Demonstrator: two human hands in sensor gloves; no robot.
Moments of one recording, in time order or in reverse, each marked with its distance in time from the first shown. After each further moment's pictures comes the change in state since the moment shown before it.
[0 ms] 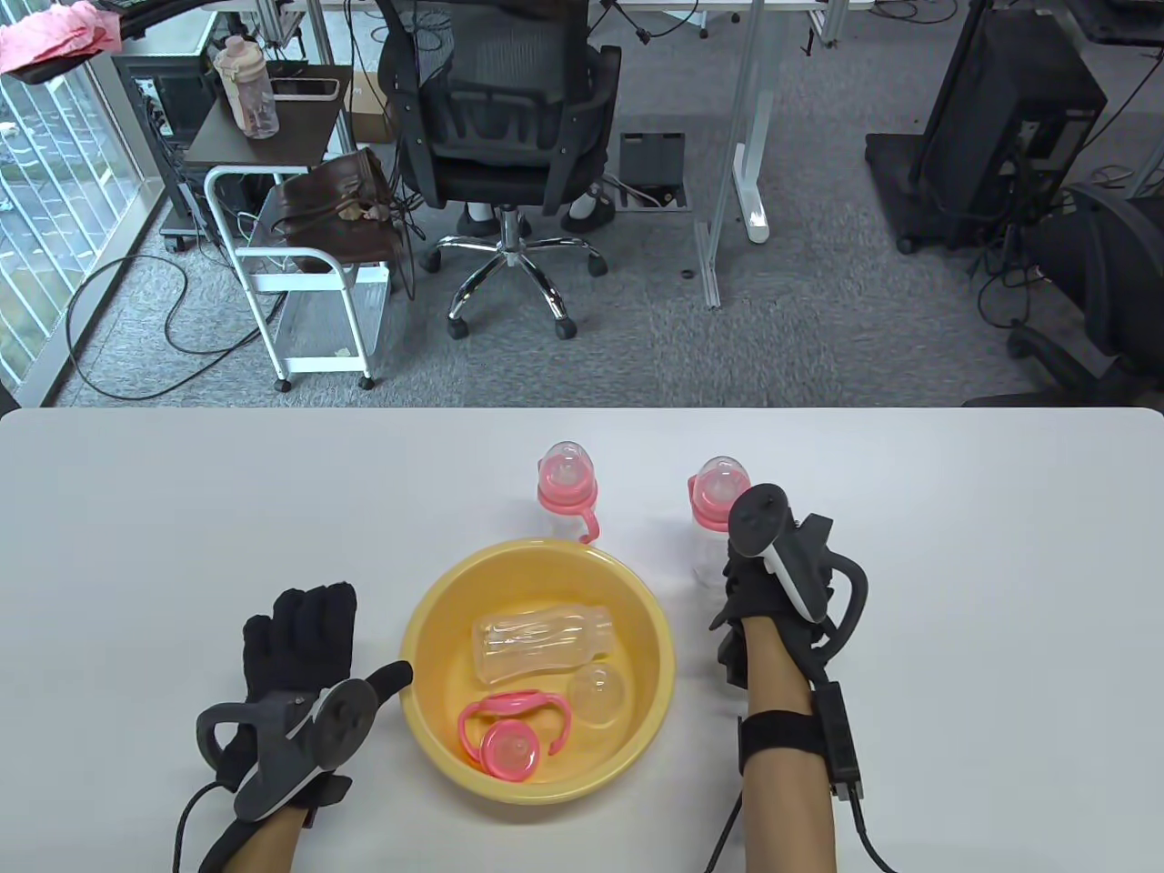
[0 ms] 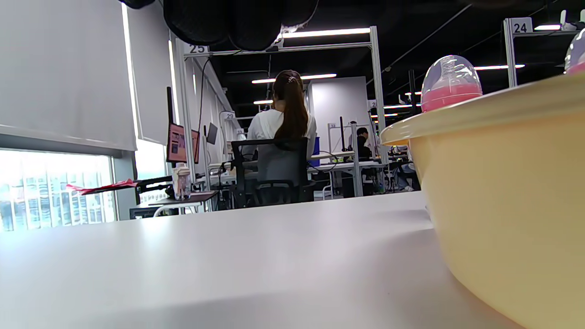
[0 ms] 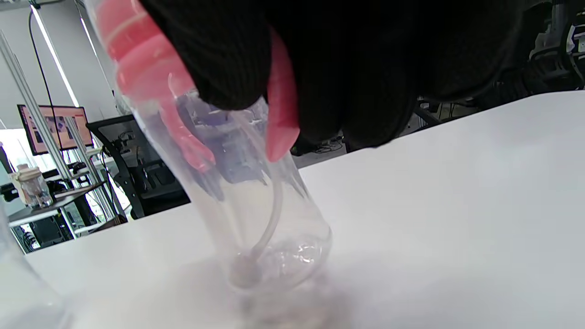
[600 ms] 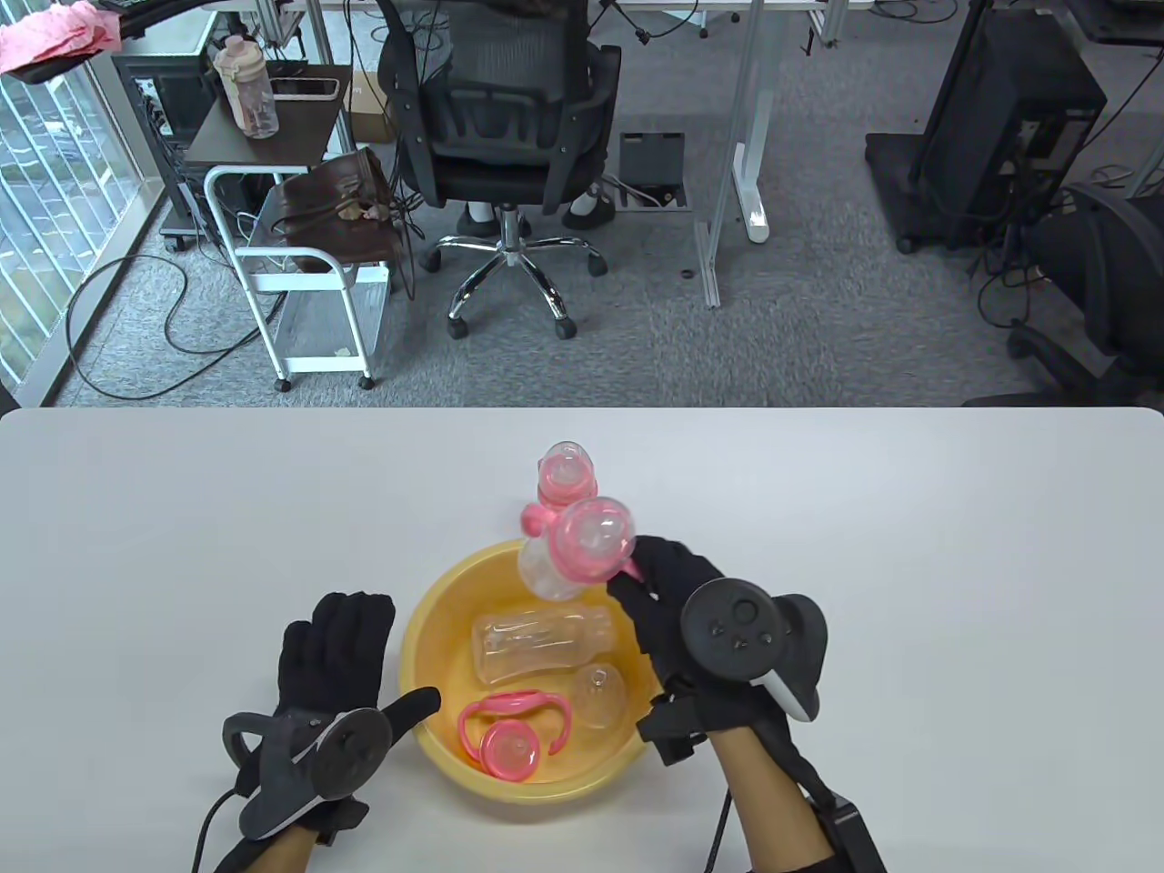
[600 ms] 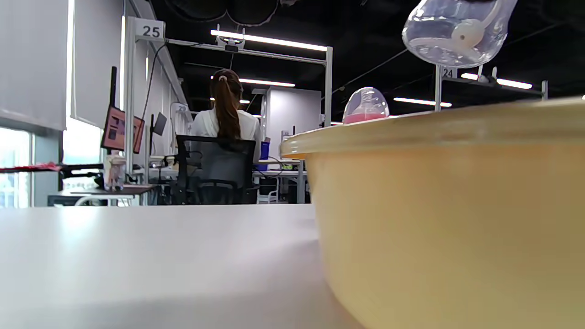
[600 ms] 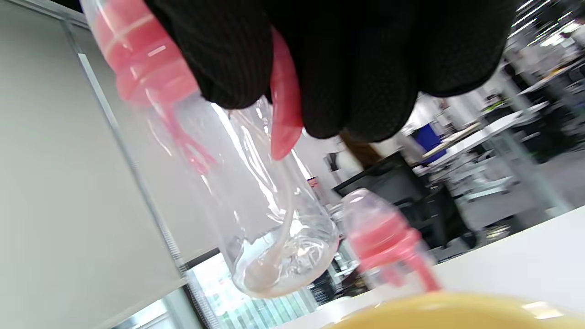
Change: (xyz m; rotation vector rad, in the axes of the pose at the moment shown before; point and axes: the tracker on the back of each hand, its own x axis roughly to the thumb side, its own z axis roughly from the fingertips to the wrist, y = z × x) left_hand 0.017 0.008 0.014 -0.001 -0.149 0.232; right_hand 0.078 -0.050 0.132 -0.048 -0.708 -0.487
